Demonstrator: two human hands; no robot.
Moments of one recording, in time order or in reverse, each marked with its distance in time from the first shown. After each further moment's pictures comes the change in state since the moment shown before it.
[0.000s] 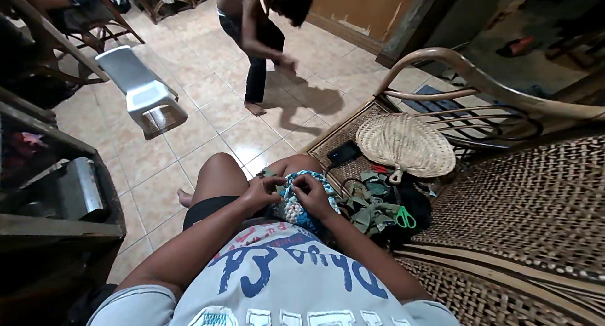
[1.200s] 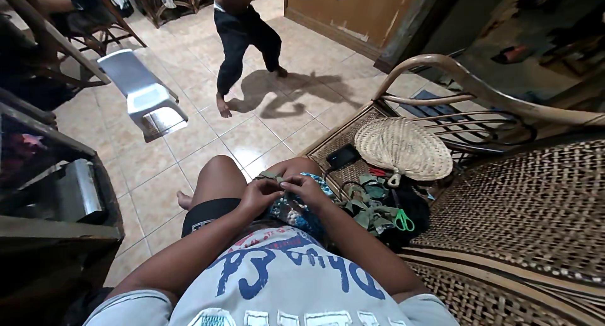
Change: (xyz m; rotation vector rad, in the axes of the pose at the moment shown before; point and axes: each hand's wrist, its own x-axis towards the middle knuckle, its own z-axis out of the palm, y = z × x) left_hand -0.012 0.006 0.012 0.003 0.255 0.063; right_hand 0.023 -0.048 -0.002 0.275 -0.172 0.347
